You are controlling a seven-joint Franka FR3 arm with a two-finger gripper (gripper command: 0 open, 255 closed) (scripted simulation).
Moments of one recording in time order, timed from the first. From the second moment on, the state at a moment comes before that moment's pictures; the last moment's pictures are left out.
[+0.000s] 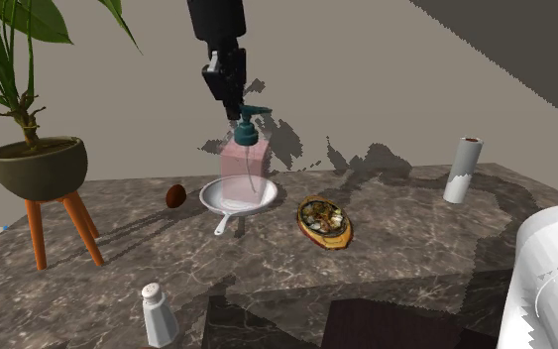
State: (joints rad) arm -0.12 -0.31 -0.11 -2.00 -0.26 1.74 -0.38
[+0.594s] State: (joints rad) arm -0.12 -0.29 -0.11 -1.86 -0.25 1.62 -0.40
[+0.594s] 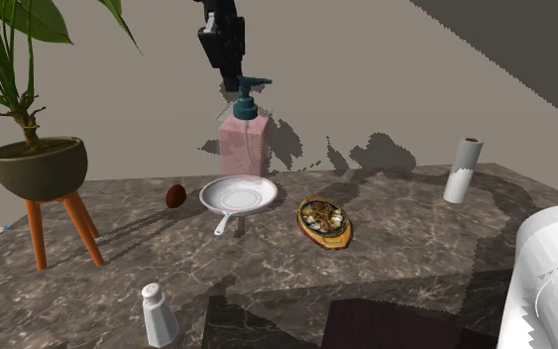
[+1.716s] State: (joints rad) arm -0.21 -0.44 -0.27 -1.91 -0.31 1.58 -0.65
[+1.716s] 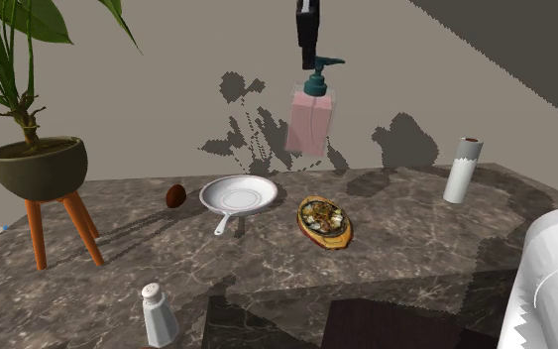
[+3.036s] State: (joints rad) arm -0.31 -0.44 -0.66 -1.83 -0.40 1.66 -1.13
